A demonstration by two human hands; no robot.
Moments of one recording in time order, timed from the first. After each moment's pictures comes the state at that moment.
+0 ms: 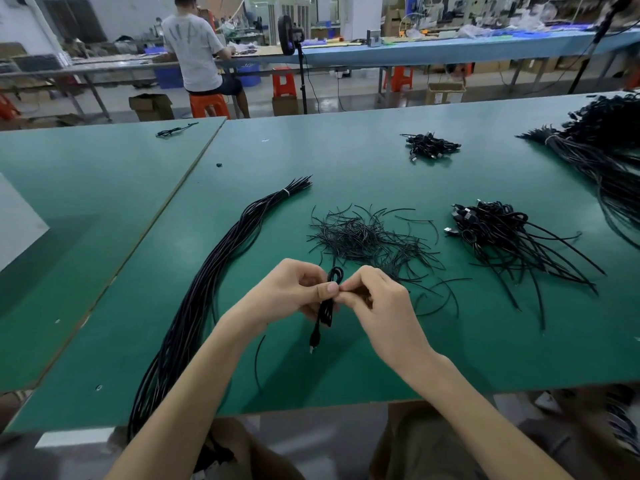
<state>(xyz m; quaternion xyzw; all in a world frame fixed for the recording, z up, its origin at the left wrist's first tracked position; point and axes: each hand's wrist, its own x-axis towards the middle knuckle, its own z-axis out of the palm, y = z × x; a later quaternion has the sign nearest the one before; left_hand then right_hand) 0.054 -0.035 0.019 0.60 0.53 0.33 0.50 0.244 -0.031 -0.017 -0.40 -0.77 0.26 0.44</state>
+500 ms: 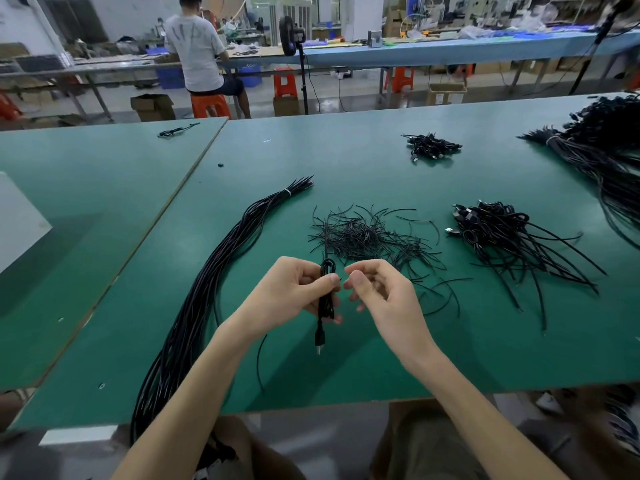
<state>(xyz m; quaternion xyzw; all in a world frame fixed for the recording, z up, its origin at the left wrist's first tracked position) 0.057 -0.043 0.016 0.59 0.53 0.39 0.47 0.246 -0.033 -0.010 -0.39 -0.61 0.49 0.48</state>
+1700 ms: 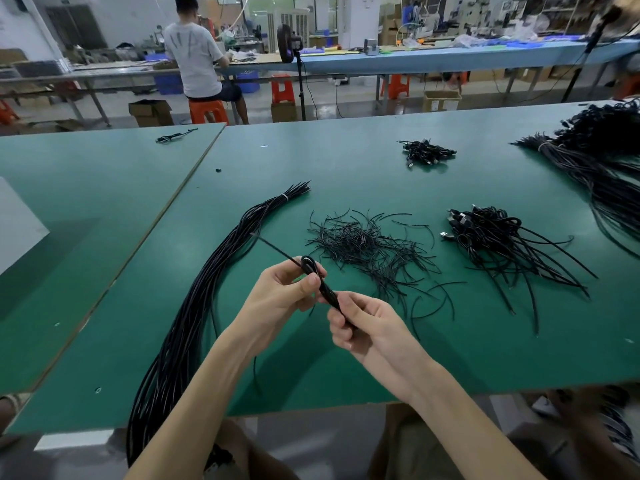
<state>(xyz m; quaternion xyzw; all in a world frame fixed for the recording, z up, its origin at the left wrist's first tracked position) 0.053 -0.042 -0.007 0.50 0.41 0.54 0.54 0.242 -0.049 -0.020 -0.20 -0.38 0.82 0.38</state>
